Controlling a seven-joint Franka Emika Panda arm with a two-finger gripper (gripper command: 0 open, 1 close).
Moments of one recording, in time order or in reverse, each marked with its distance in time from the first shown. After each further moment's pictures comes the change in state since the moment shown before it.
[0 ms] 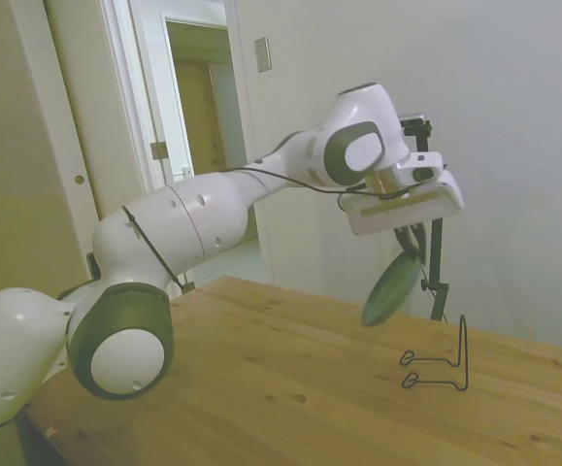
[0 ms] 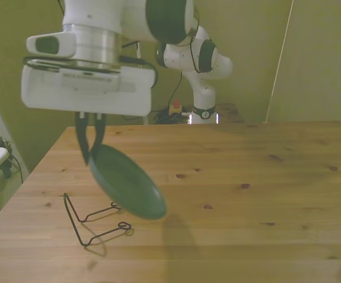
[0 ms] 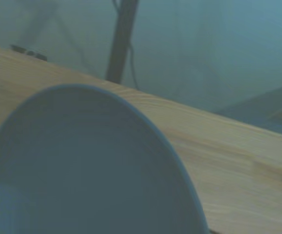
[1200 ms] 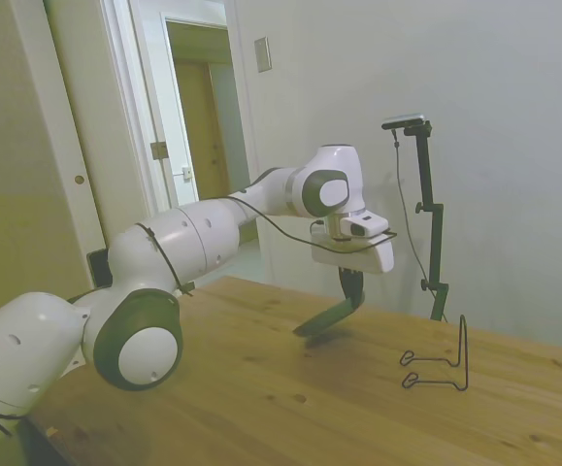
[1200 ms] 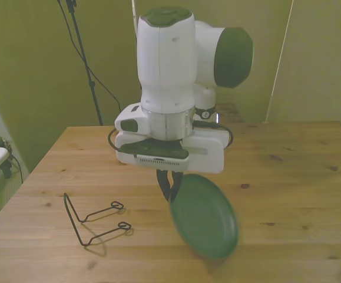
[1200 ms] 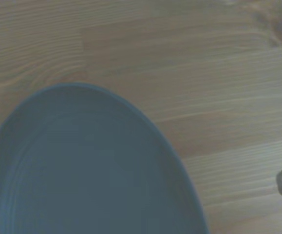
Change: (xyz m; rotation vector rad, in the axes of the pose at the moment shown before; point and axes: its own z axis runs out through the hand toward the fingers) arm -0.054 -0.088 0.127 -0.116 -0.250 0.428
